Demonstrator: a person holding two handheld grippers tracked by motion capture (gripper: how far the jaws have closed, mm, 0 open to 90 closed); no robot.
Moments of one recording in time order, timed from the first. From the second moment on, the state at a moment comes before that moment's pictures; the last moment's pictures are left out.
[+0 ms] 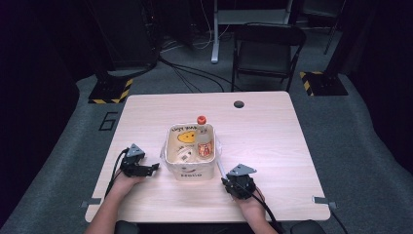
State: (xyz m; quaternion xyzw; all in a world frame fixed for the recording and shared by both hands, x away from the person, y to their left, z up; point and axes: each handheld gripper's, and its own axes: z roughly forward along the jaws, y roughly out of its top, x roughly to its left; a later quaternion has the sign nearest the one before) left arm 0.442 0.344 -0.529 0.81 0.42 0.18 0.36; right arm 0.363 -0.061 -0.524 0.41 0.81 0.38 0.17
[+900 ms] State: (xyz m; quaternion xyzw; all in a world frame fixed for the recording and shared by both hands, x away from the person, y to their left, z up) left arm 0.442 0.344 -0.529 0.81 0.42 0.18 0.36; right arm 0.376 -0.082 -0.513 0.44 0.79 0.39 0.18
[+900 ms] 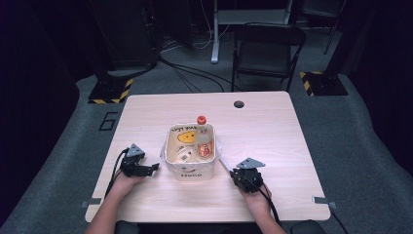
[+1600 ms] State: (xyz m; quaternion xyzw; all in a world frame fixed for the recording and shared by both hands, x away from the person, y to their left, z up) left arm 0.442 0.345 -0.530 0.81 0.41 0.18 0.36; right arm 0.379 -0.092 -0.498 0.44 0.78 0.40 0.19
